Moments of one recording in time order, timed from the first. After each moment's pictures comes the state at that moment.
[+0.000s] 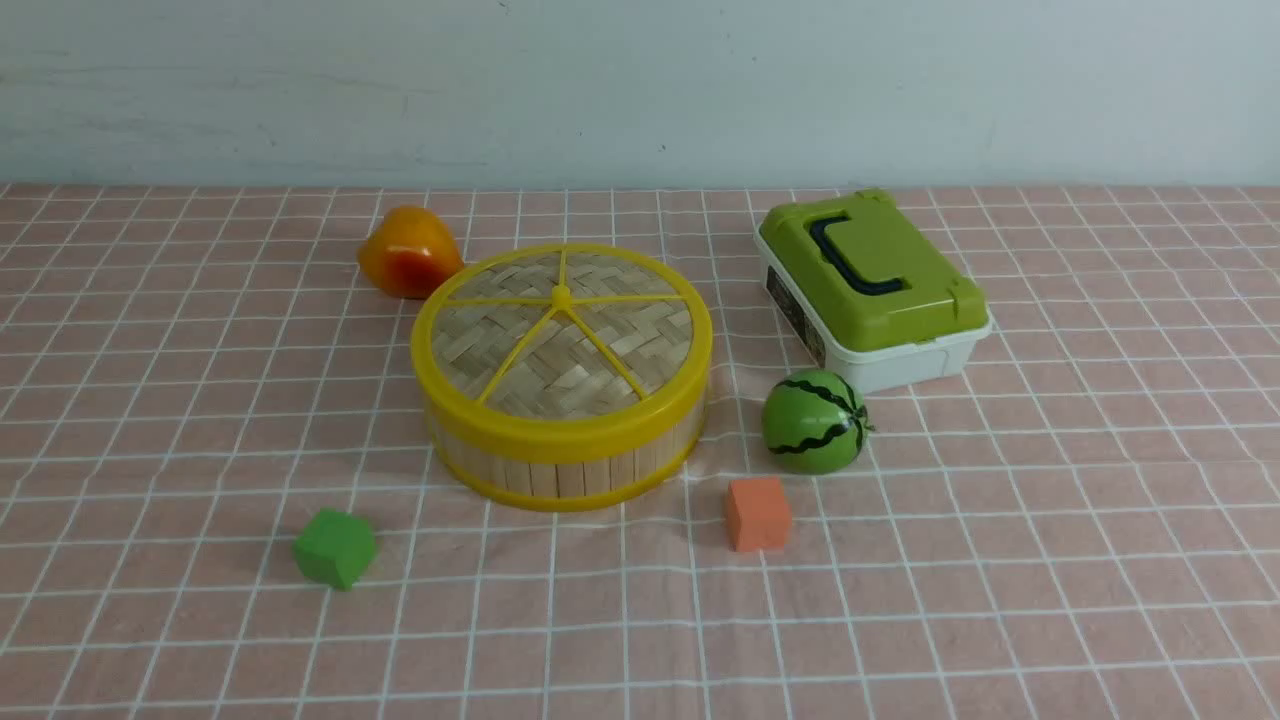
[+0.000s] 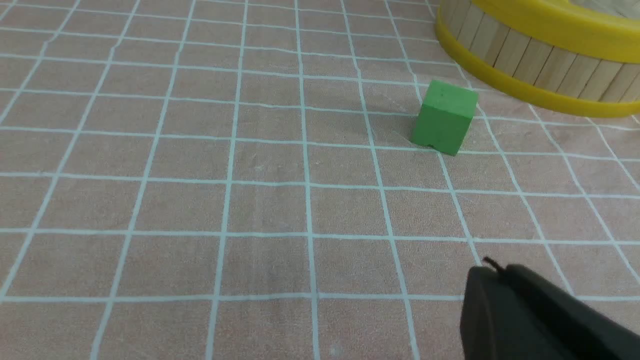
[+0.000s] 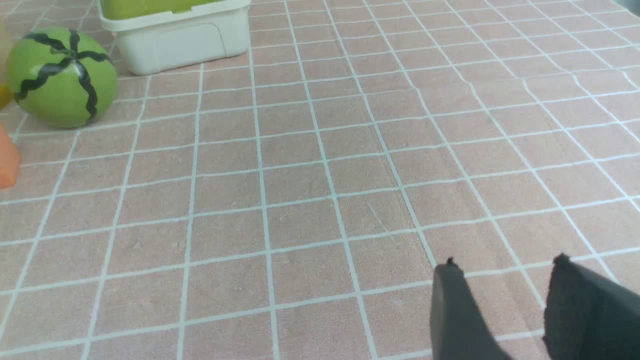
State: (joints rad) right arm -0.11 -0.01 0.02 0.01 0.39 0.10; left arm -0.10 -0.01 0.03 0.03 0.40 -0.21
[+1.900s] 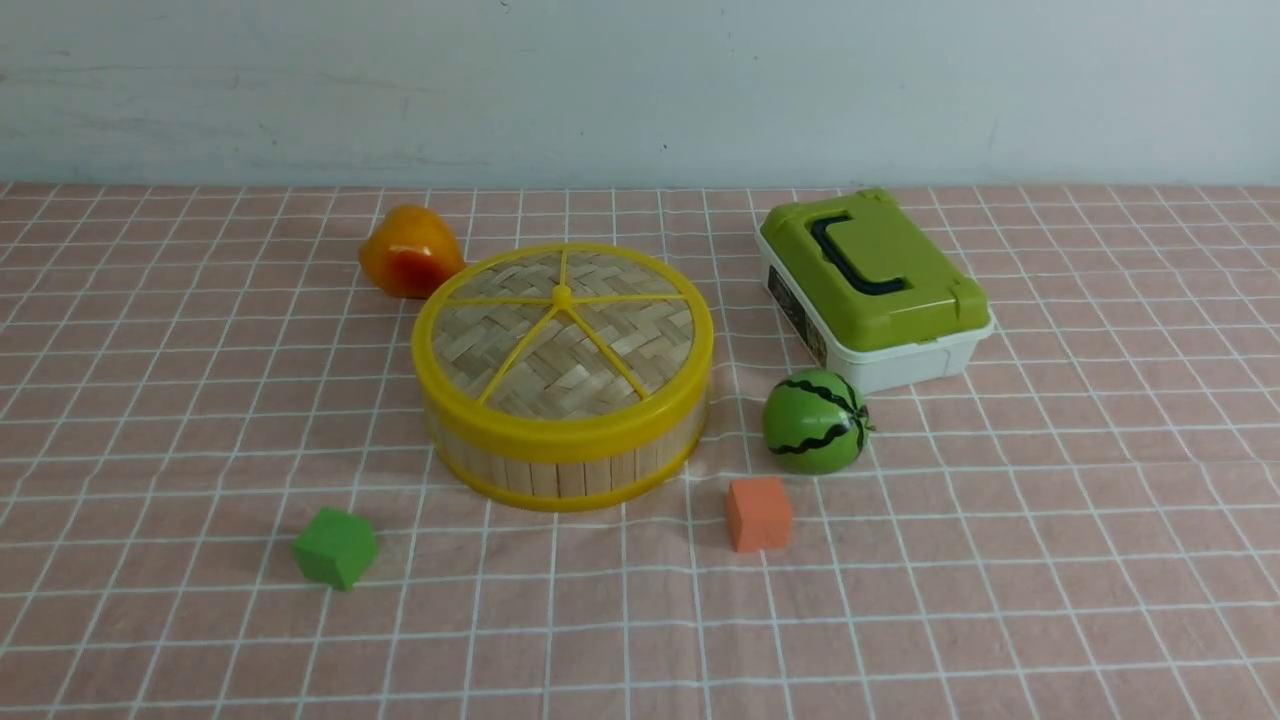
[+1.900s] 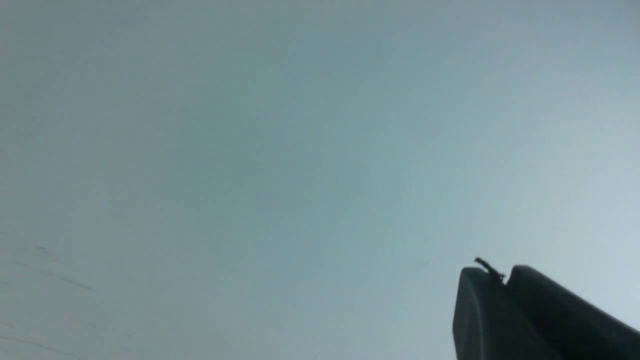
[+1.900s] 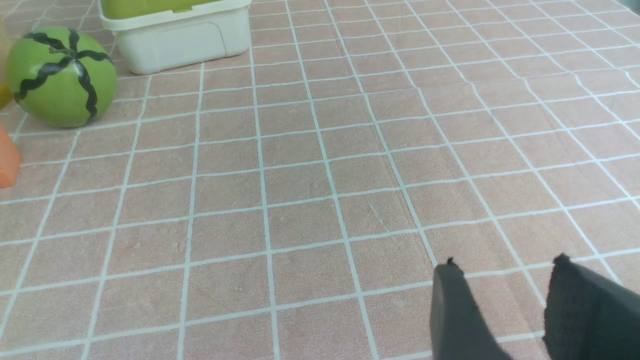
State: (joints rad) right arm -0.11 -0.01 0.02 0.01 0.39 0.10; left arm -0.10 -0.01 0.03 -0.08 -0.63 -0.38
